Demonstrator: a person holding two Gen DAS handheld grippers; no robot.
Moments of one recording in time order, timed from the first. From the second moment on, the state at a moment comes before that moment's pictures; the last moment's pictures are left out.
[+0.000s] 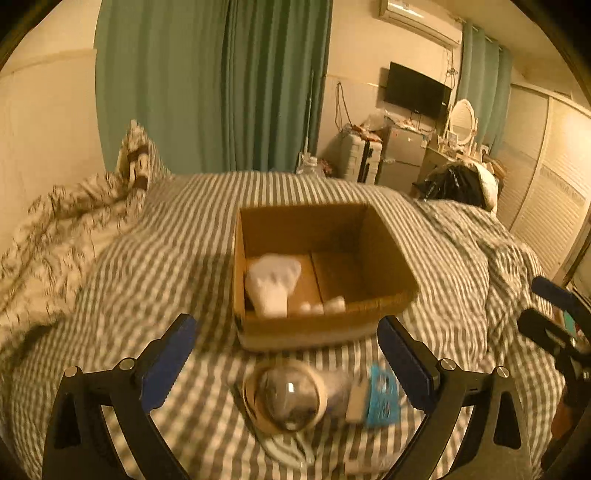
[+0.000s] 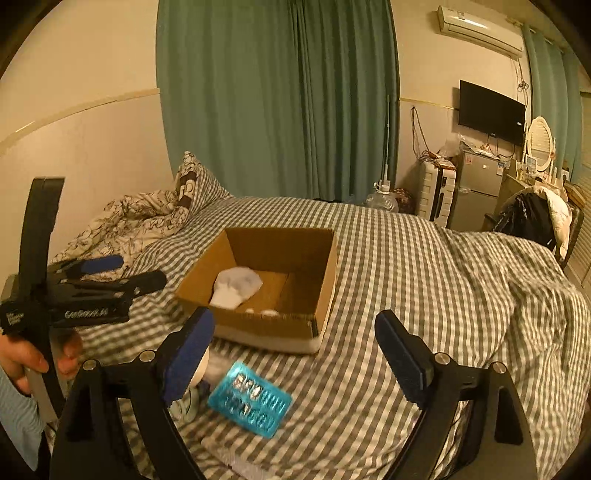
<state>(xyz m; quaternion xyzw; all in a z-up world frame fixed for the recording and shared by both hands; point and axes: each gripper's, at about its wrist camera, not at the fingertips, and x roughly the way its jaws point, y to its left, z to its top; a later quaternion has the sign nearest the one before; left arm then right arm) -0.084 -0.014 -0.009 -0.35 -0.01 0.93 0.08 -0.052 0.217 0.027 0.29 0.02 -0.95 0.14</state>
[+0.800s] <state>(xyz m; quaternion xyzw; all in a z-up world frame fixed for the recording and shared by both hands) -0.066 -0.013 -0.125 -0.43 0.02 0.90 0.04 -0.068 0.149 -0.135 0.42 0.11 -0.87 0.21</state>
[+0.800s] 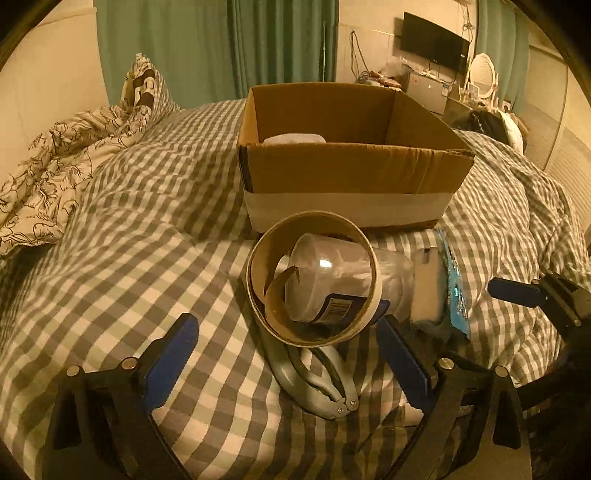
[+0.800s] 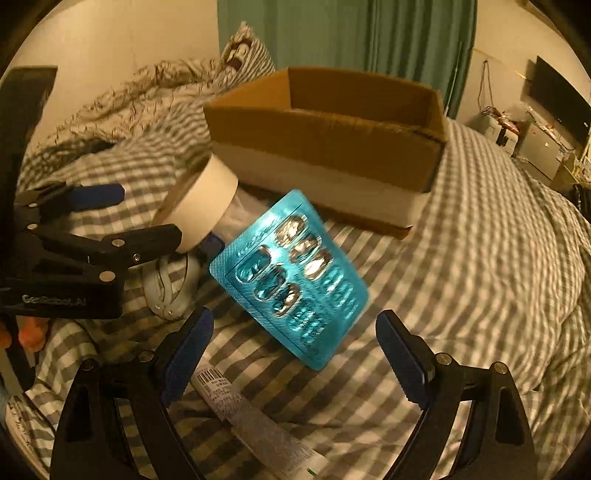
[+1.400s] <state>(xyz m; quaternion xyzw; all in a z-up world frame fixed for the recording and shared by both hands) -0.074 -0.007 -0.122 -0.43 0.00 0.90 0.09 -0.078 0.169 -0.105 0.40 0.08 -0.89 0.18</state>
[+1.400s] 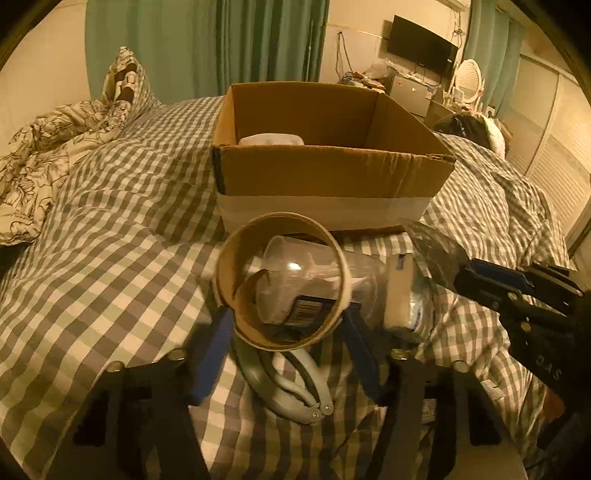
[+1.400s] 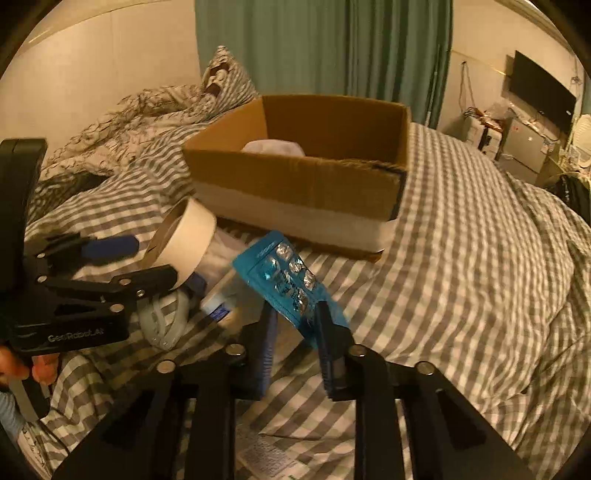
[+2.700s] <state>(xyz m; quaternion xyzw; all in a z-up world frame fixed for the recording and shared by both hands) -0.124 0.018 0.030 -0.34 0.00 0.93 0.13 -0.094 0.189 0.047 0.26 0.05 -0.94 0.19</state>
